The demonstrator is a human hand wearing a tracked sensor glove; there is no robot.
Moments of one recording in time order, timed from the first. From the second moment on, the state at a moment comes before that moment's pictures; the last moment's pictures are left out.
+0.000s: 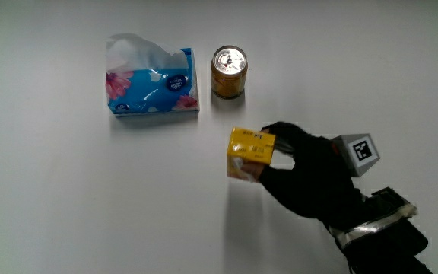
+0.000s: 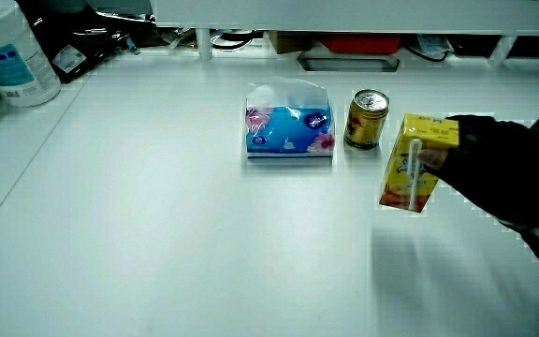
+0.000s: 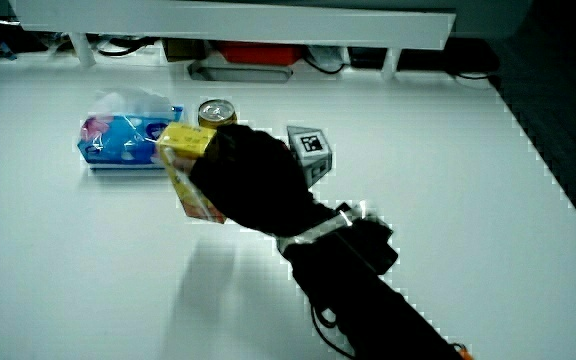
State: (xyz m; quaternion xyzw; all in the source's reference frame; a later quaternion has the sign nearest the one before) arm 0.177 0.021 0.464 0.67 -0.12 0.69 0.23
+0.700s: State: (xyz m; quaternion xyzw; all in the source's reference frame) arm 0.177 0.037 0.510 0.63 -0.12 0.70 0.31
